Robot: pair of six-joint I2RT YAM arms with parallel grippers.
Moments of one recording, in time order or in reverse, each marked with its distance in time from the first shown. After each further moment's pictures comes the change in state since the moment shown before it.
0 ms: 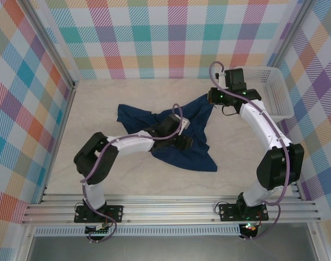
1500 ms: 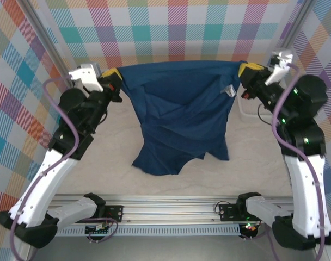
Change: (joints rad) left arm 0.358 -0.791 0.163 -0.055 -0.274 -0.040; right arm -0.060 -0.512 0.141 0.135 -0.137 -0.002
